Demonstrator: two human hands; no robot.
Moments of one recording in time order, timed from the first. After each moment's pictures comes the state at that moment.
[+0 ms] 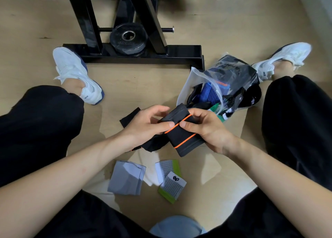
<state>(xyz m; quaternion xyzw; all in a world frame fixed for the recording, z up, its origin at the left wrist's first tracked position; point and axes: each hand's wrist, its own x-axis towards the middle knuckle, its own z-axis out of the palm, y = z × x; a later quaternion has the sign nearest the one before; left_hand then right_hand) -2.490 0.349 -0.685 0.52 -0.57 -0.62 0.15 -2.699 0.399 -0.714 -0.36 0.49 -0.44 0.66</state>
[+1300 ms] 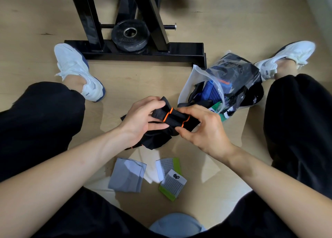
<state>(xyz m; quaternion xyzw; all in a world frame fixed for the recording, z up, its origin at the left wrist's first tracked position) -2.496 0.342 -0.669 0.53 -0.36 -0.72 0.28 -2.685 0.408 -0.700 -0.67 0.59 -0.37 0.27</state>
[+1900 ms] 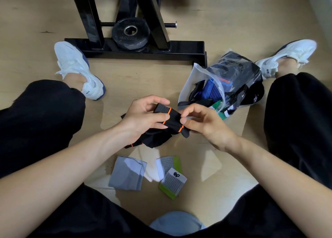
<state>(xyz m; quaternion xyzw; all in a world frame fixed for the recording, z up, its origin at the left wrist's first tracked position) -2.491 0.345 -0.676 0.54 -0.46 -0.67 0.24 -2.696 0.400 -0.701 -0.44 0.50 -0.40 0.63</state>
